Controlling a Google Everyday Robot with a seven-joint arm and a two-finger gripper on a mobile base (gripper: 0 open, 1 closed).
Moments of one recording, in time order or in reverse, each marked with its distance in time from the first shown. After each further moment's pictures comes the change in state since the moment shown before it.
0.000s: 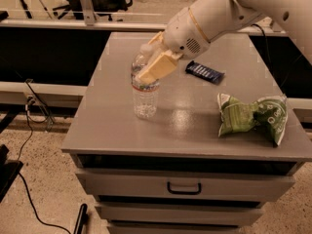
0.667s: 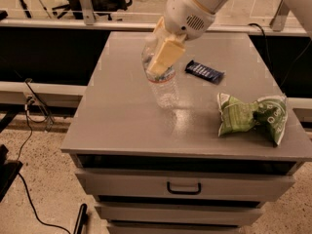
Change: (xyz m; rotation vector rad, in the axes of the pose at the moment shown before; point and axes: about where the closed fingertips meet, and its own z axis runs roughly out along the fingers) arm -0.002 -0.004 -0.032 0.007 0.282 -0.062
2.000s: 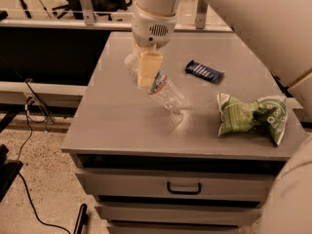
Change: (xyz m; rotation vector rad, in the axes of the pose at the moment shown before) arm -0.002 0.004 0.050 -0.167 0.310 -0.124
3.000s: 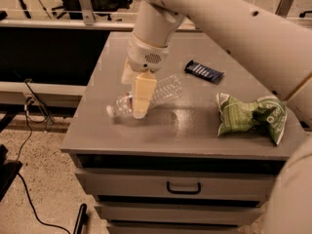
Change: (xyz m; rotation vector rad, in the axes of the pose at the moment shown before) arm -0.023 0.010 0.062 -0.093 -0.145 -0.035
